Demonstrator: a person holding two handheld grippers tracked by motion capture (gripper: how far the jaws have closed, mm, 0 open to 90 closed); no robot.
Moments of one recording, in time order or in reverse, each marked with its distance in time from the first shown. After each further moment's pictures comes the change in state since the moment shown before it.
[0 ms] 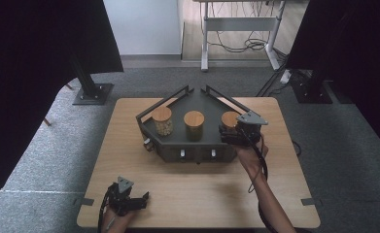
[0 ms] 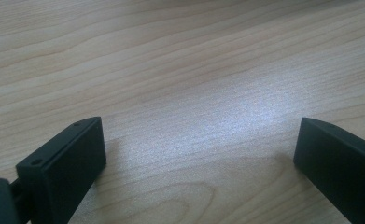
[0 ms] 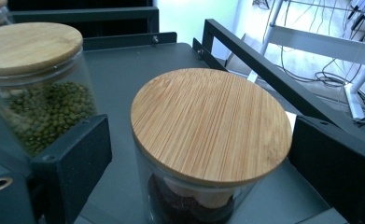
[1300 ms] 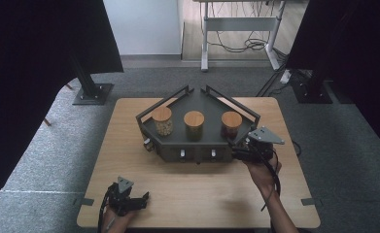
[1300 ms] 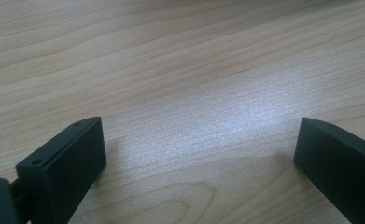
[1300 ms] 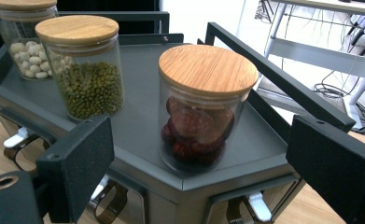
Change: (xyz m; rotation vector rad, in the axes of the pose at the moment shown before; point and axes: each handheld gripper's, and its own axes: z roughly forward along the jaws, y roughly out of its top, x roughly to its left) left arm 0.000 0.000 0.000 0.001 0.000 0.002; right arm -0.001 -0.030 -0.057 -0.048 0.017 -0.025
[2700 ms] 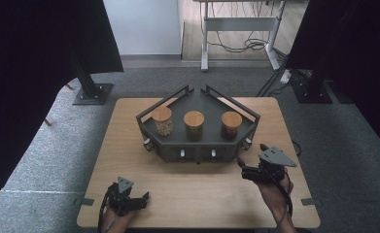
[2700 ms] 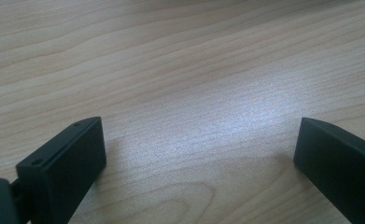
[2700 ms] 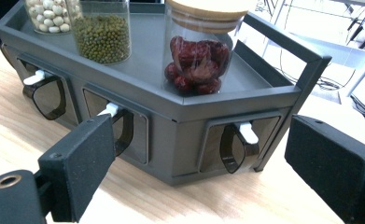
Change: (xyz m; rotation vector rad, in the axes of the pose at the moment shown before) left arm 0.000 0.000 0.000 -0.001 0.001 -0.001; right arm 0.001 -0.037 -0.043 0.032 -0.002 -0.025
